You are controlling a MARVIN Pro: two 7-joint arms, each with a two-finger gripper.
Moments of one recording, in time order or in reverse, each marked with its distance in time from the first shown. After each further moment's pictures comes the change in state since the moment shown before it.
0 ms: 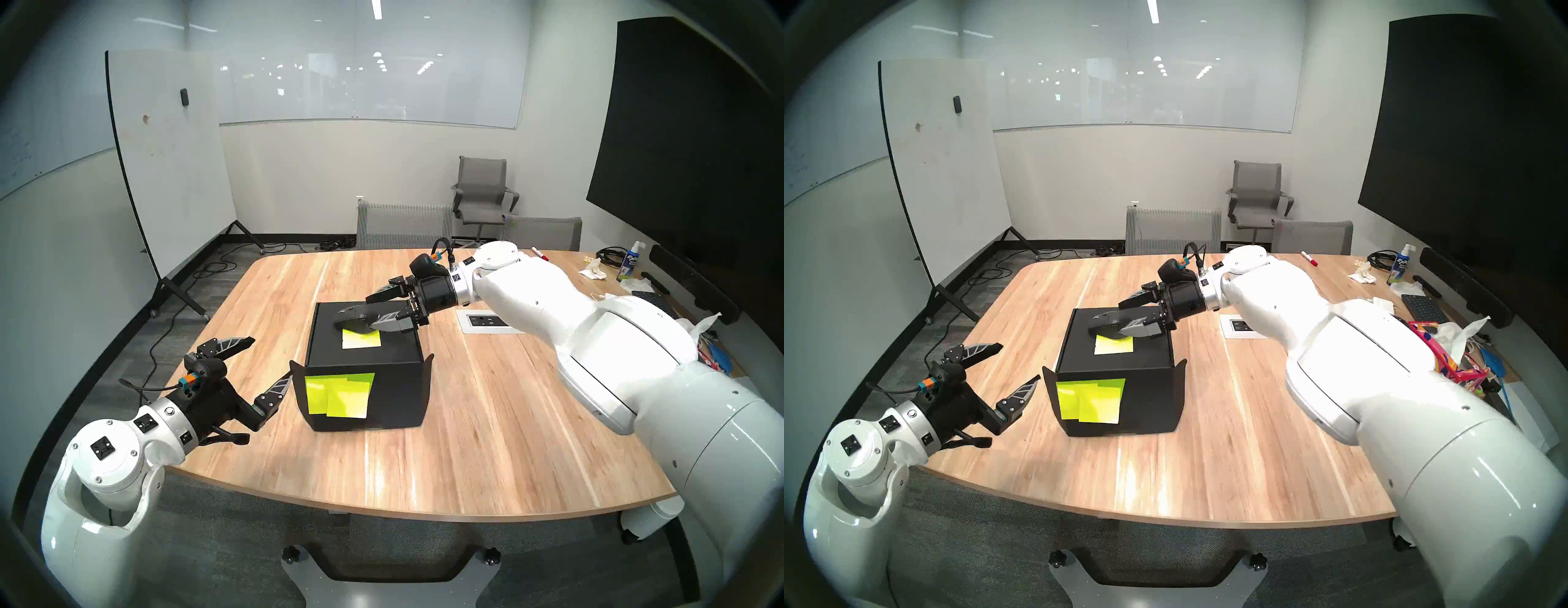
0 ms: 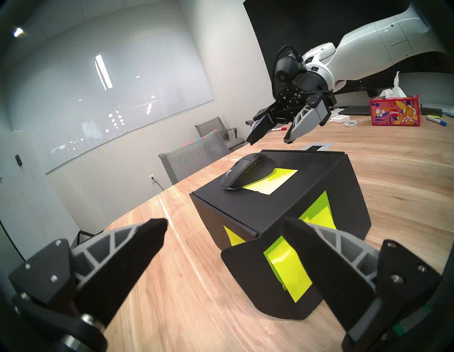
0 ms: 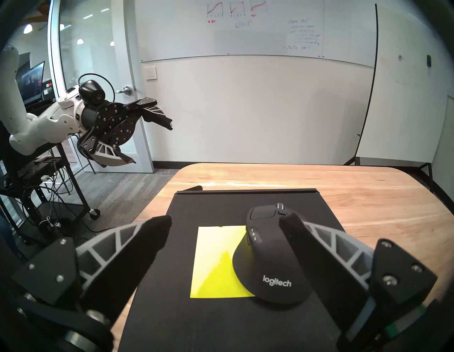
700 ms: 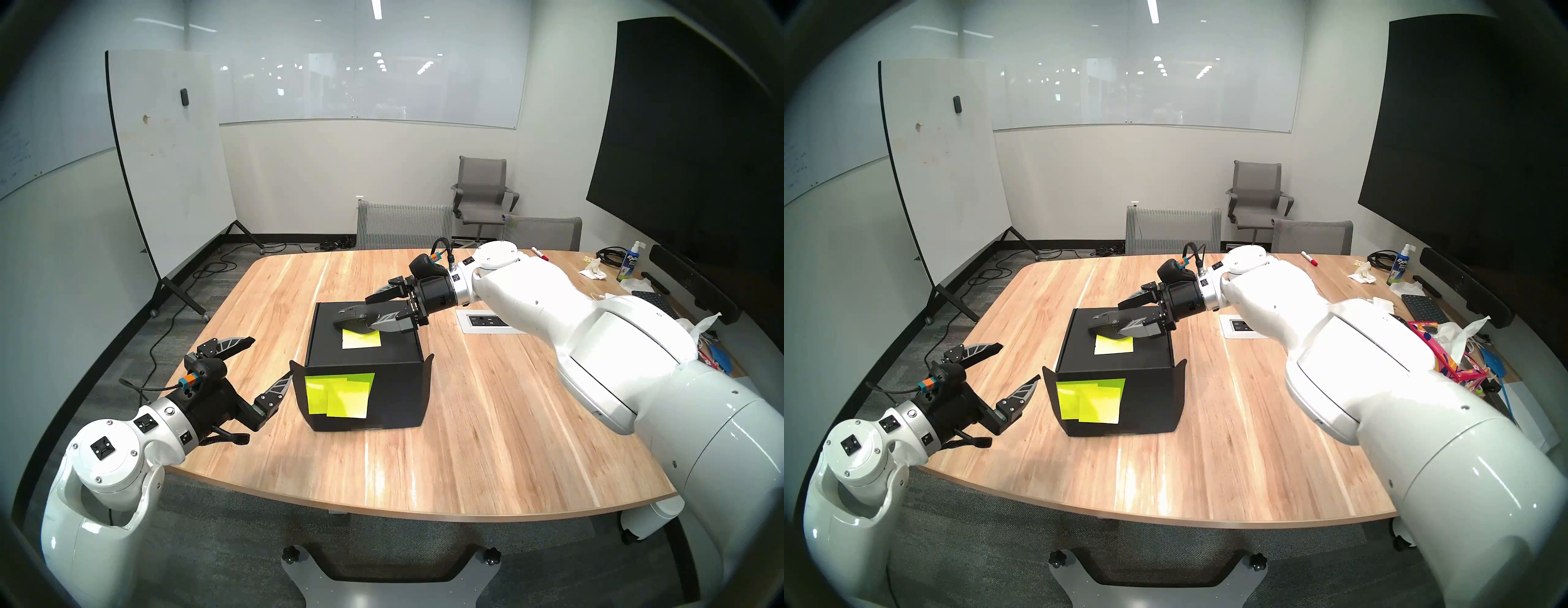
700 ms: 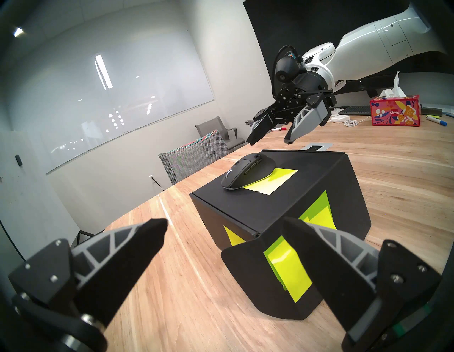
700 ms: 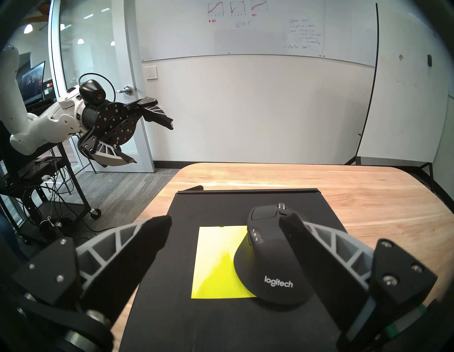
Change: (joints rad) left arm 0.000 0.000 0.000 0.000 0.000 0.000 0.000; right arm 0.003 0.000 -0.020 0.000 0.016 0.000 0.000
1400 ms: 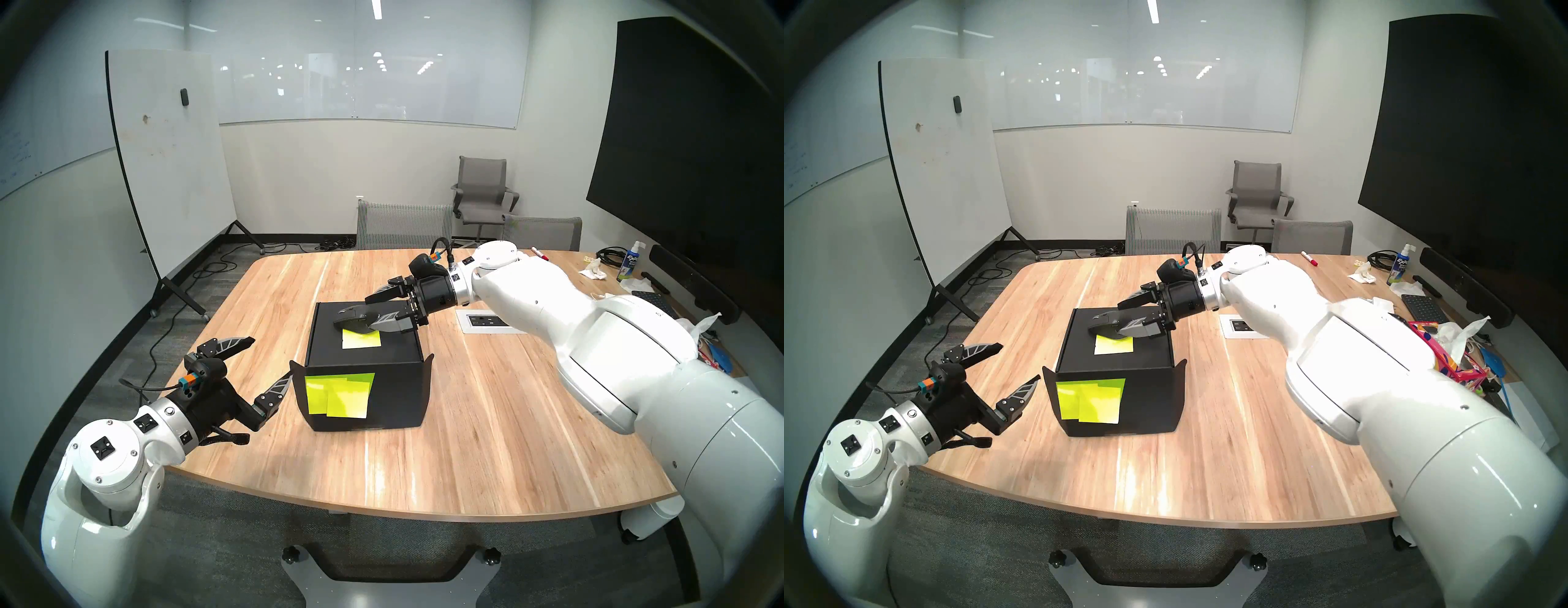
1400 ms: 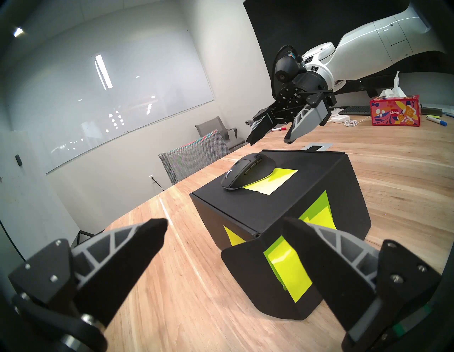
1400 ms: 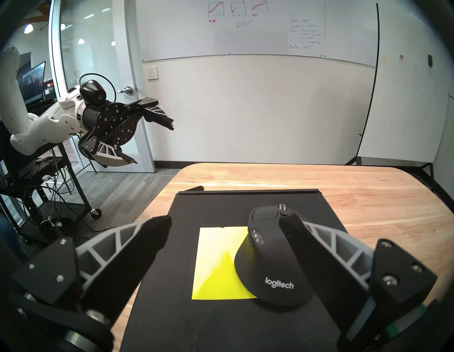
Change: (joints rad) left arm 0.000 0.000 0.000 0.000 0.000 0.000 0.000; right arm 0.004 -0.001 -0.014 0.004 0.016 -0.010 0.000
